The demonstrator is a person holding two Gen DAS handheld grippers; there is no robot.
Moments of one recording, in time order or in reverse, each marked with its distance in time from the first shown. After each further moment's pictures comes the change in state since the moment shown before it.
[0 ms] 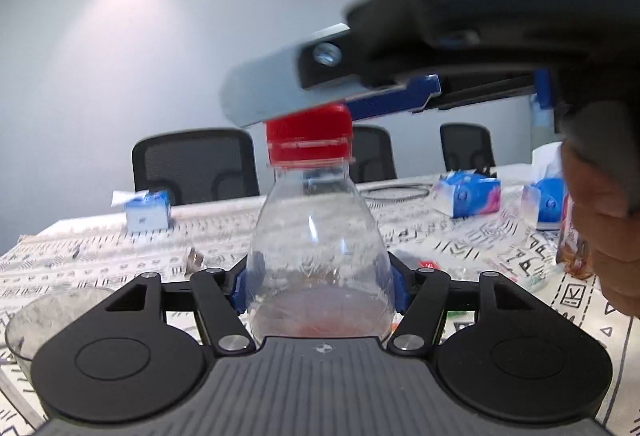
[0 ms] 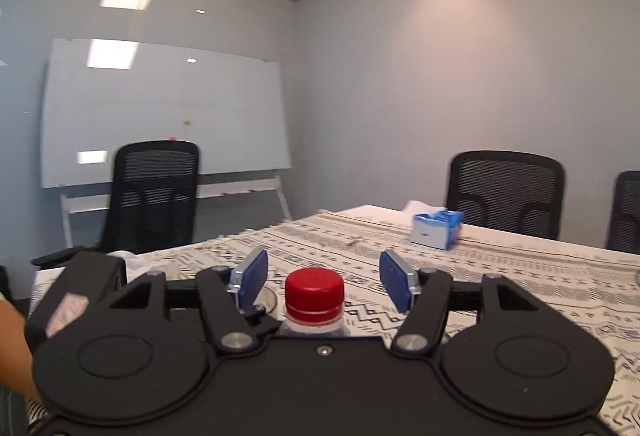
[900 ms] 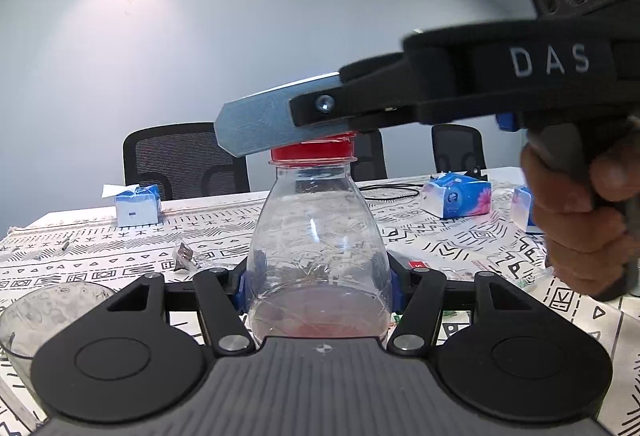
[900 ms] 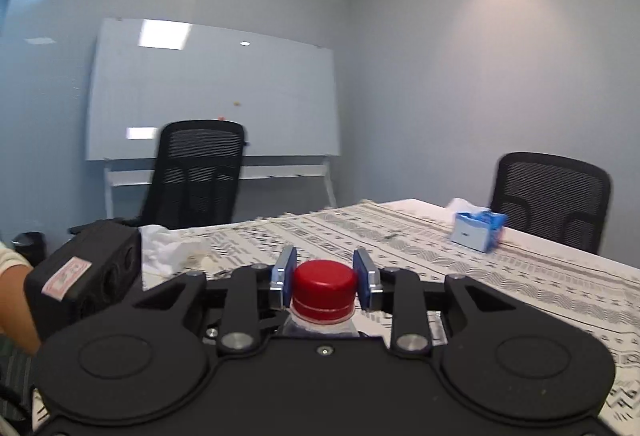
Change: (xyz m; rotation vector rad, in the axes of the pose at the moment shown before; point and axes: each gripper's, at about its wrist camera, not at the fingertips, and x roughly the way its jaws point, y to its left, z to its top) left arm 0.002 0.006 0.001 -0.017 0.007 -0.036; right arm 0.027 -0.036 -0.005 -0.096 0.019 0.292
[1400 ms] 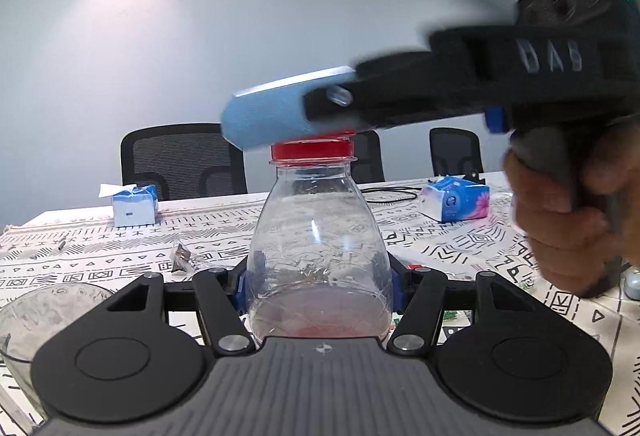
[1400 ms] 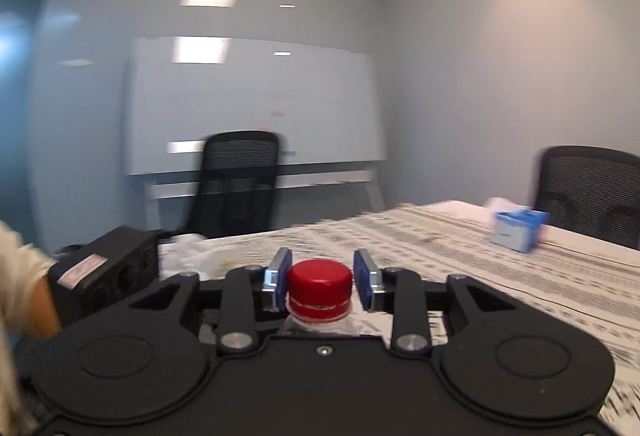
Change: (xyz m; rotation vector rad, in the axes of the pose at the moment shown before) left arm 0.003 -0.002 -0.002 0.028 -0.011 0.016; right arm -0.003 0.011 0.010 0.080 -0.014 -0.141
